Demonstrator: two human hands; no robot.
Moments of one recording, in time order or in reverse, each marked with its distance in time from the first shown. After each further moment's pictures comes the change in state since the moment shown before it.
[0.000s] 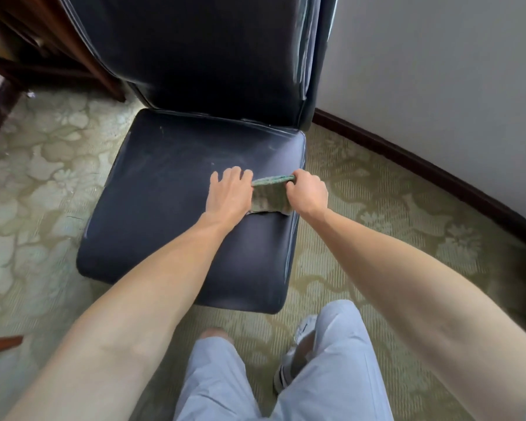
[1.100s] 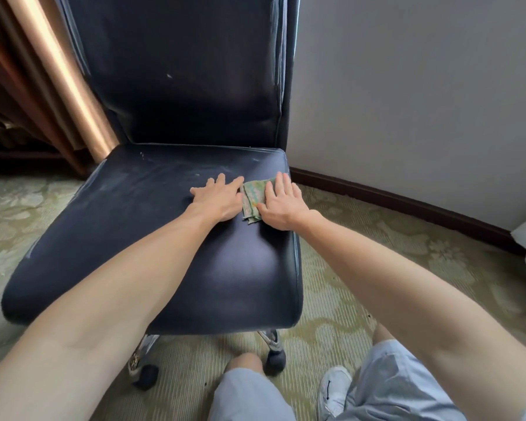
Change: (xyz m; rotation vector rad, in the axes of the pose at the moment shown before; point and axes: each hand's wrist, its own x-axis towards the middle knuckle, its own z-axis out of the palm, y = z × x) left_hand -0.006 -0.032 0.065 -0.030 -0.095 0.053; right_hand -0.030 0.016 0.107 -0.375 0.119 -0.235
